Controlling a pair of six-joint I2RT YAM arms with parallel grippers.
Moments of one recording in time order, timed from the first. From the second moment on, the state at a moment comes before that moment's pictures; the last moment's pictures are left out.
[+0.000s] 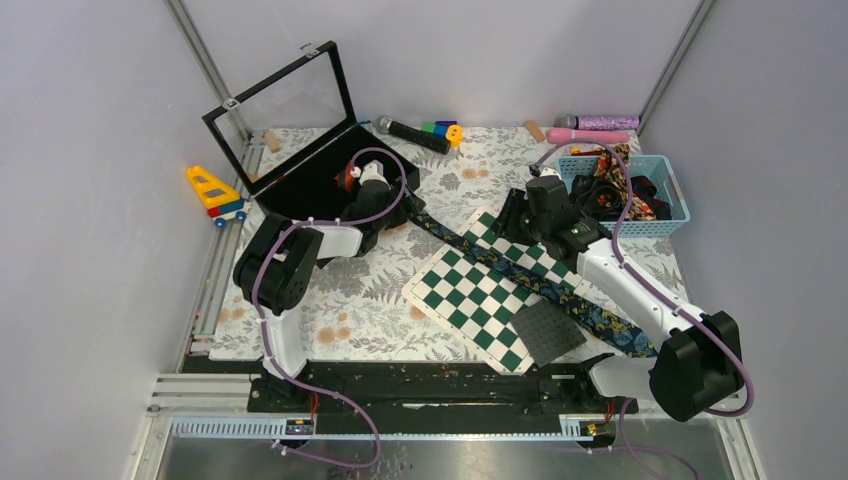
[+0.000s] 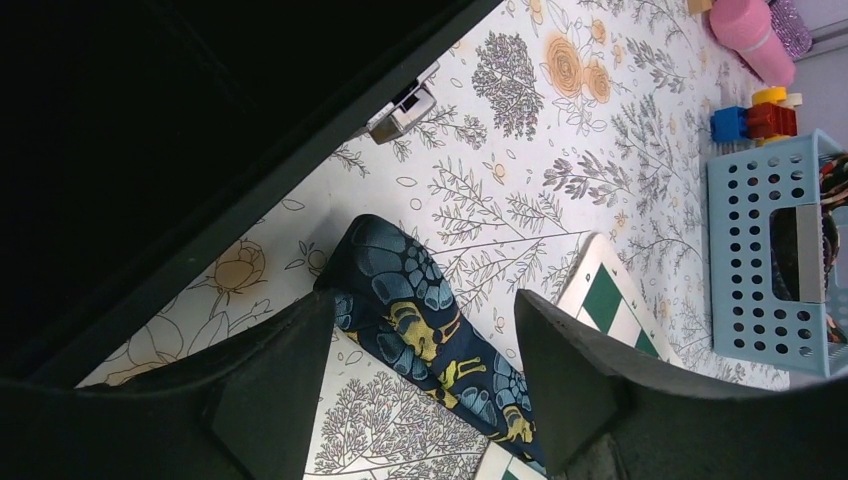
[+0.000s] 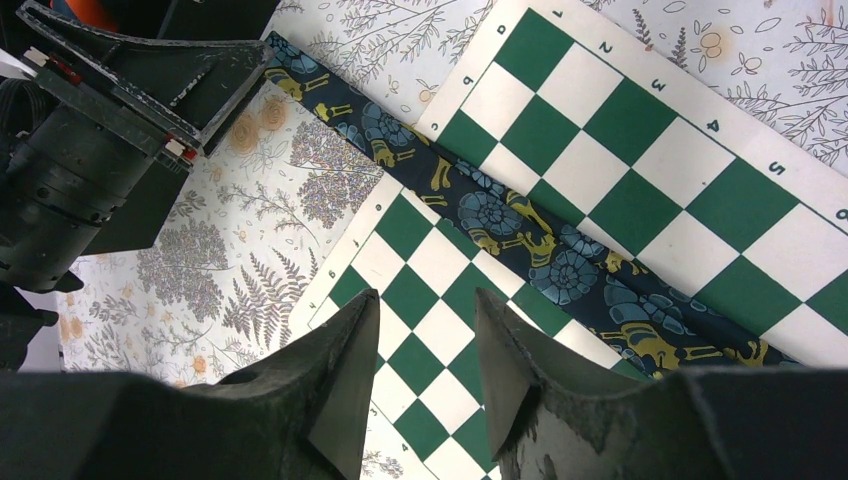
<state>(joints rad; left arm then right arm) -0.43 1.92 0.97 0.48 -0.01 -0.79 0.44 1.28 0.96 -0.39 0.01 0.63</state>
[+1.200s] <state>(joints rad) -0.43 1.89 1.04 0.24 -0.05 -0.78 0.43 1.25 0.96 -0.41 0.00 0.63</state>
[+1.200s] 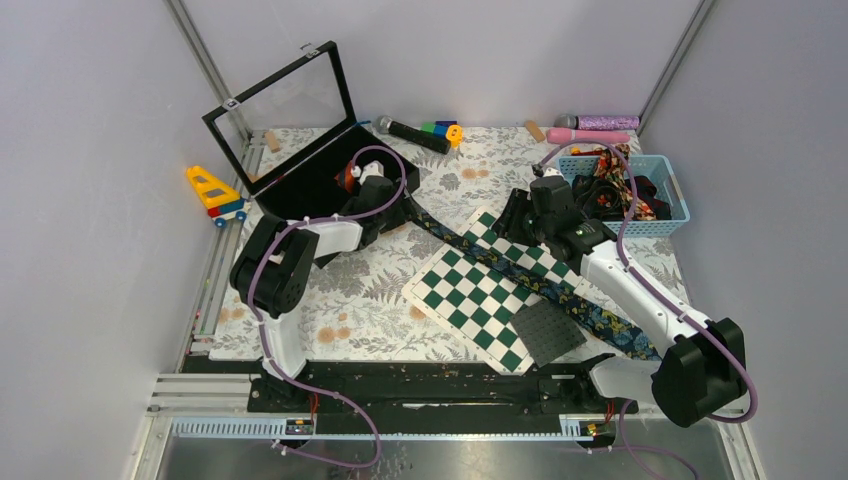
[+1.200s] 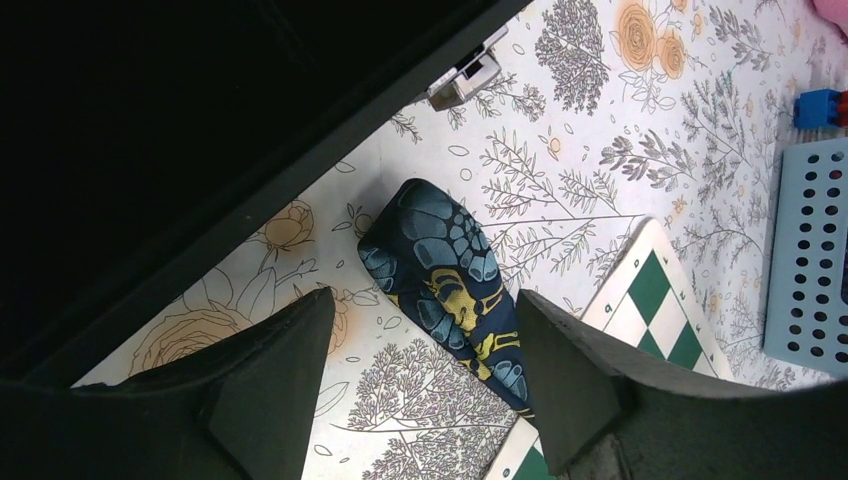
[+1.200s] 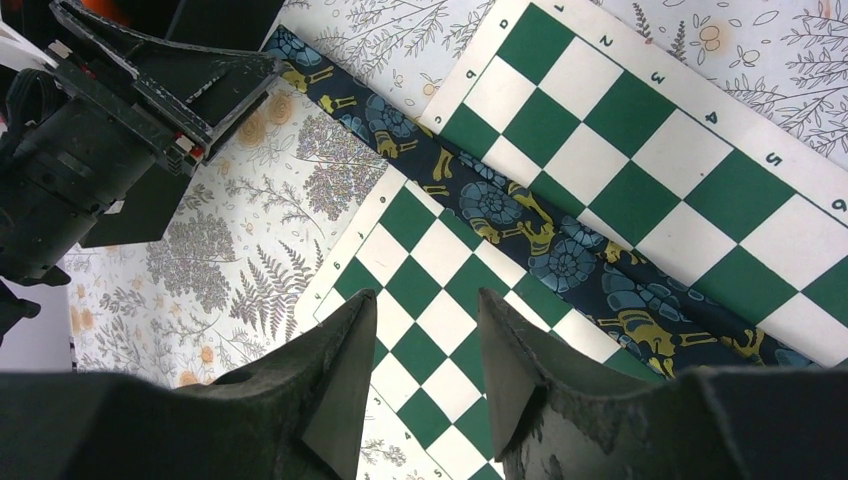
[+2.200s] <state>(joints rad) -0.44 2.02 1.27 0.01 -0.11 -0.80 0.42 1.24 0.97 -0.41 -0.02 0.63</state>
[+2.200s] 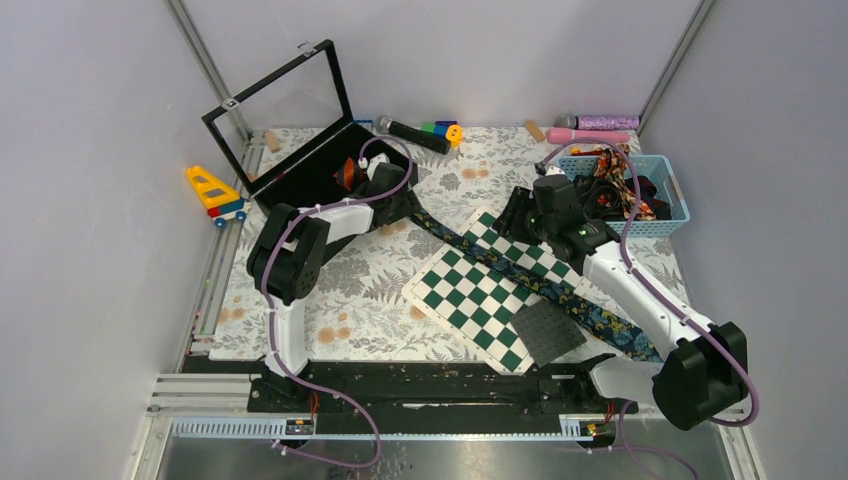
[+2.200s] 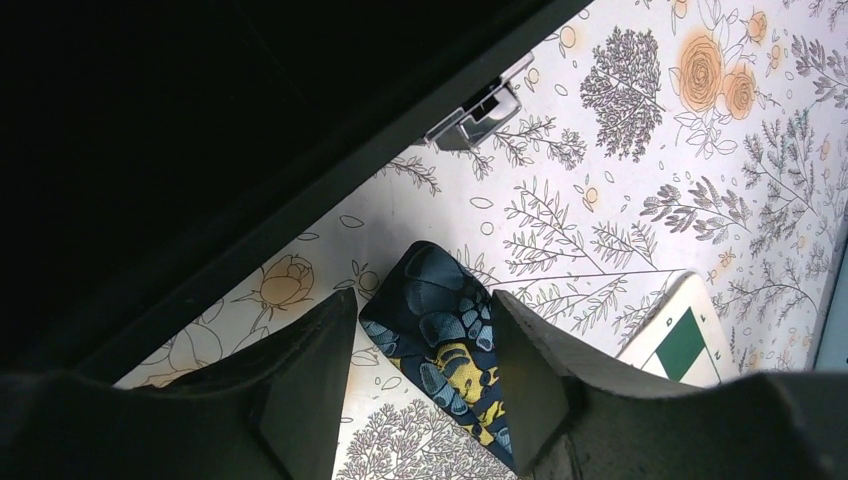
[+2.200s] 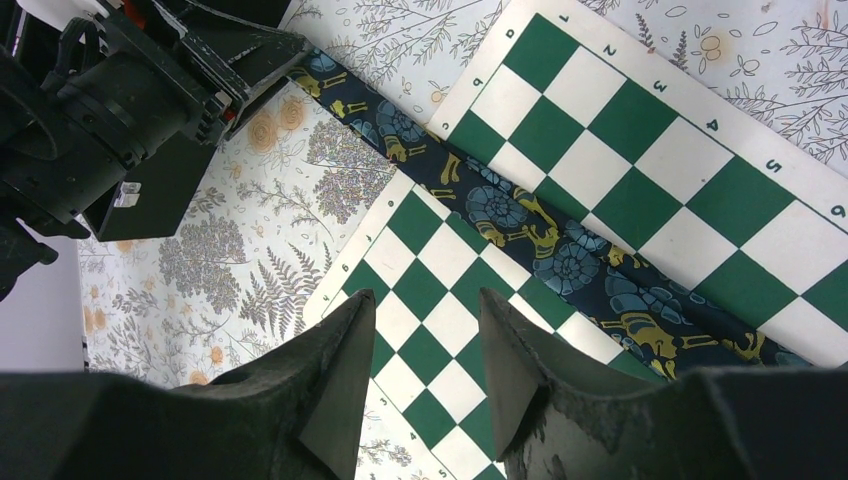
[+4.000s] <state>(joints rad) -0.45 1.38 0.56 0.22 -0.14 -0.82 0.42 1.17 0.91 -0.43 -0.07 0.62</state>
